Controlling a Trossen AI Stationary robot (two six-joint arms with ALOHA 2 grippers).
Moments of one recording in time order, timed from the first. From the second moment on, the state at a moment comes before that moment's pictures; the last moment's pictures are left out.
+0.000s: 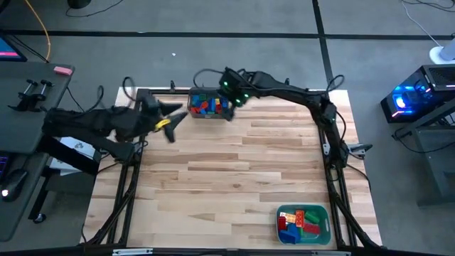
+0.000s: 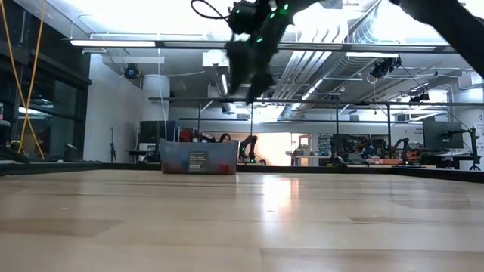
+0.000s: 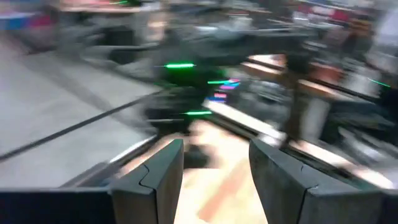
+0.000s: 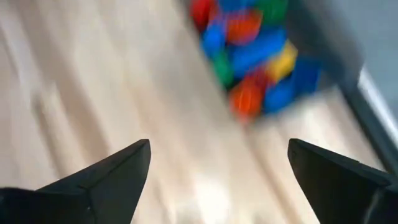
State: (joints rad) left arm -0.21 0.90 1.11 -0.43 -0.72 -0.31; right arm -0.38 2.13 2.10 -0.98 -0.05 0.10
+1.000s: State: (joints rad) left arm 0.39 1.26 1.43 -0.39 -0.69 -0.14; right arm 0.56 1.20 1.27 -1.21 0.53 1.26
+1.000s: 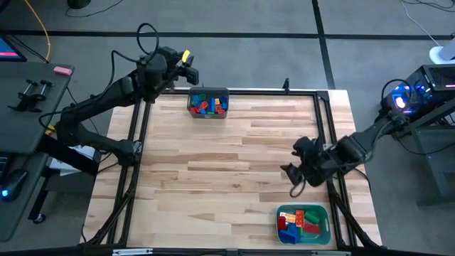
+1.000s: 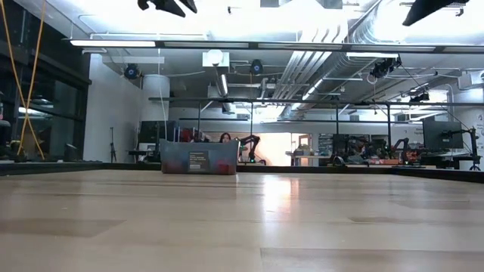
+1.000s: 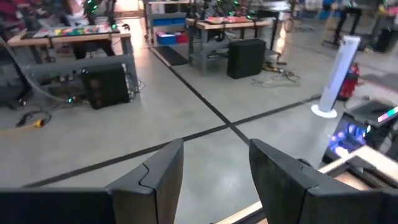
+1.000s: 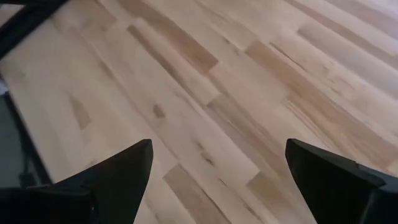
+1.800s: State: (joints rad) left arm 0.38 1.26 1.43 -0.40 -0.69 -0.26; right arm 0.71 1.20 1.27 -1.19 0.67 1.23
